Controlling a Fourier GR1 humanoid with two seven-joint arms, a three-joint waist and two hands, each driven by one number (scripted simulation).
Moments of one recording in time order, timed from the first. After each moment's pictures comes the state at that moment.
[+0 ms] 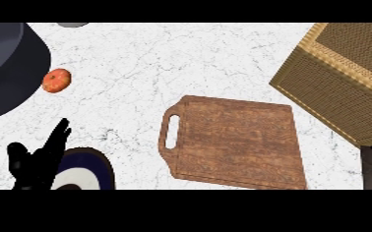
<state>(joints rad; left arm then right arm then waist) 0.20 0.32 -0.02 -1.56 0.18 0.11 0.21 0.24 -1.20 -0.01 -2.18 -0.46 -0.17 -0.20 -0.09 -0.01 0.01</state>
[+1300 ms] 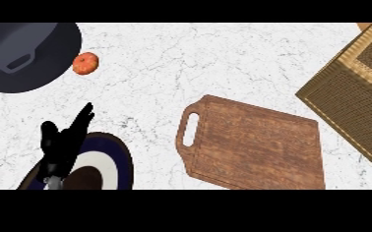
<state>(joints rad) 0.05 0.28 -0.08 -1.48 0.12 0.07 0.23 -0.07 -1.29 -0.20 -1.32 -0.74 0.46 -0.24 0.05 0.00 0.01</state>
